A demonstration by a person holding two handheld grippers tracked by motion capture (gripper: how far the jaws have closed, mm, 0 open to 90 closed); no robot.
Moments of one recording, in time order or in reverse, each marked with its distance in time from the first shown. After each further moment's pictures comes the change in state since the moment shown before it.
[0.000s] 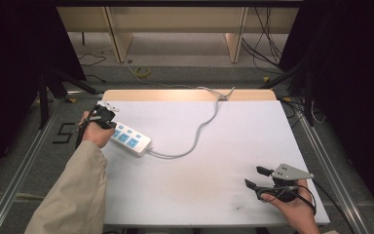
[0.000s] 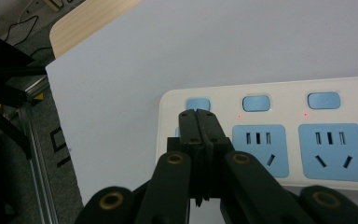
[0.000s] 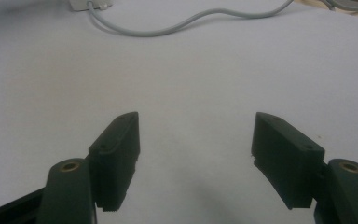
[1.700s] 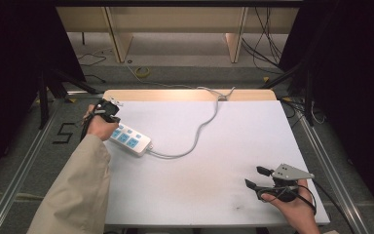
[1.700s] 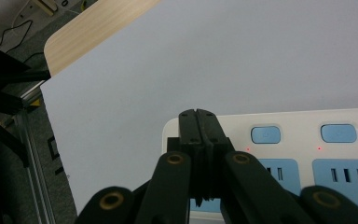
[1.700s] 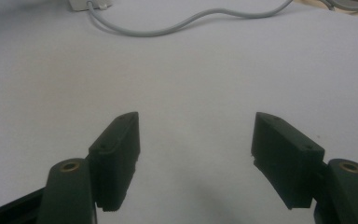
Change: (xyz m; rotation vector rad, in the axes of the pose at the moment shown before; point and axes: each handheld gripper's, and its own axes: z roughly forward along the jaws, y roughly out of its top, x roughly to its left) left arm 0.005 0.018 0.016 0.003 -0.021 0.012; right arm 0.000 0.000 -0.001 0.003 0.001 0.002
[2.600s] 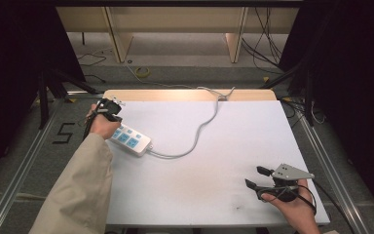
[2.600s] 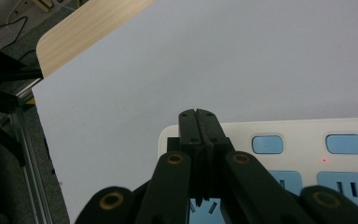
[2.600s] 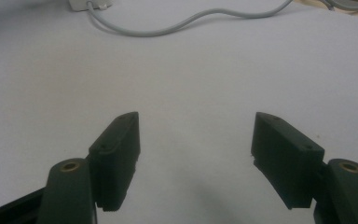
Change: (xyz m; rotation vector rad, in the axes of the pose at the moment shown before) left arm 0.000 0.005 0.010 0.013 -0.007 -0.005; right arm 0.000 0.000 0.000 -0.002 -0.002 0.000
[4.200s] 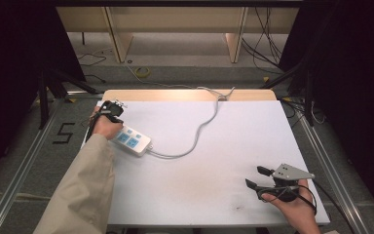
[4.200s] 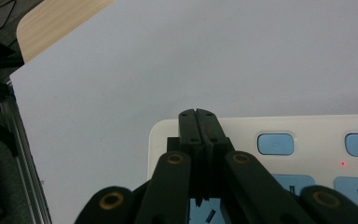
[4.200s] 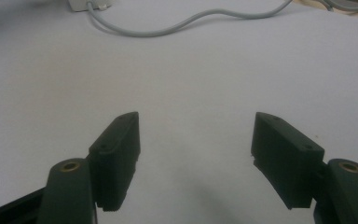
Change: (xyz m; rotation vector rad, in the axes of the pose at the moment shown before) left arm -0.002 -0.003 0.017 0.052 -0.015 -0.011; right arm -0.001 0.000 -0.001 0.000 0.002 -0.001
